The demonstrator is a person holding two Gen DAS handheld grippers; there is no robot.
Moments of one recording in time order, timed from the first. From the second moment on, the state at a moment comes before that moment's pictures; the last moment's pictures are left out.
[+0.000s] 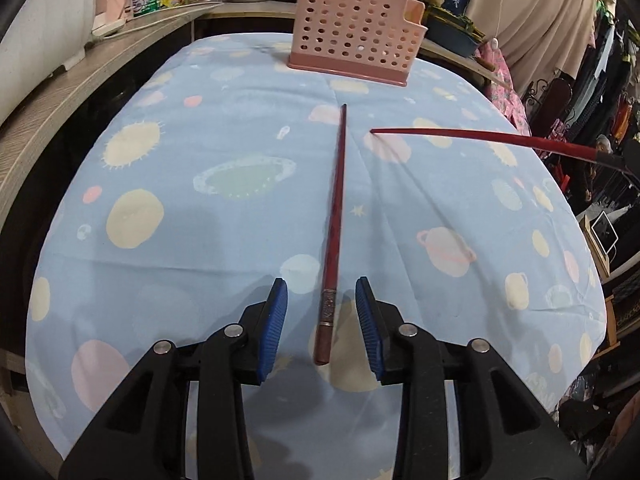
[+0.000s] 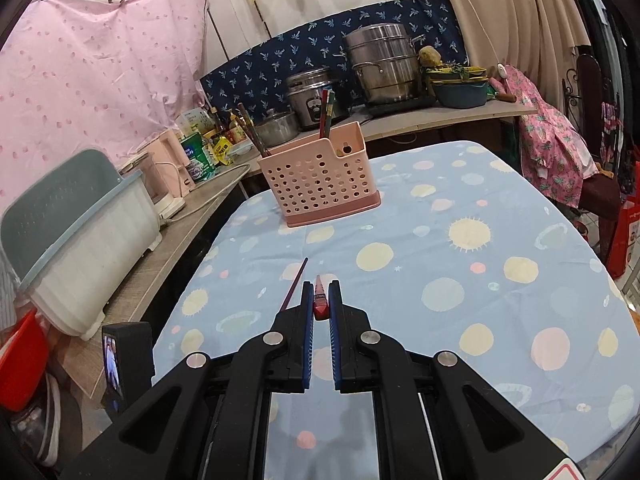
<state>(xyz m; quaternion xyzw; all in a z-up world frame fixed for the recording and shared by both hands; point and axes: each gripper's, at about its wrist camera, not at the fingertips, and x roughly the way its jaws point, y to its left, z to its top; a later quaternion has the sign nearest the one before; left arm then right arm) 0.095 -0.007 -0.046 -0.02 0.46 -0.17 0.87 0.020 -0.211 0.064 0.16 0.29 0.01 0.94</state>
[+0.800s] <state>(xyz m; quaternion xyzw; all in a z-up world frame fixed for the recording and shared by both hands) 0.092 0.000 0.067 -0.04 0.38 -0.19 0.90 0.028 -0.214 0.096 0.15 0.25 0.01 0.96</state>
